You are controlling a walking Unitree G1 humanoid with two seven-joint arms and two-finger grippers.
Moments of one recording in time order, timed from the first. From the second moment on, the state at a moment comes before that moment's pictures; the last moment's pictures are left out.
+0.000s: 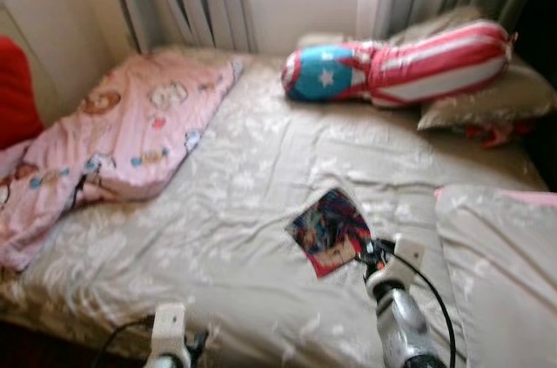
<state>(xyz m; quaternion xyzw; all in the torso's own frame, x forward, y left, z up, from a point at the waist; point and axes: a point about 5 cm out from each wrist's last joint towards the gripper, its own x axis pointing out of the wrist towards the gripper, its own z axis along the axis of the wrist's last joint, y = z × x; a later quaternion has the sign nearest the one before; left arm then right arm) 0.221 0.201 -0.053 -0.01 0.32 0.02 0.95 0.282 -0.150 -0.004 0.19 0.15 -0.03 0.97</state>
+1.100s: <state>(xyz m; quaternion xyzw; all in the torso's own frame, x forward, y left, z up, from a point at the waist) 0.256 0.200 -0.006 -0.02 0.13 0.00 0.99 0.276 -0.157 -0.011 0.15 0.18 -0.02 0.97</state>
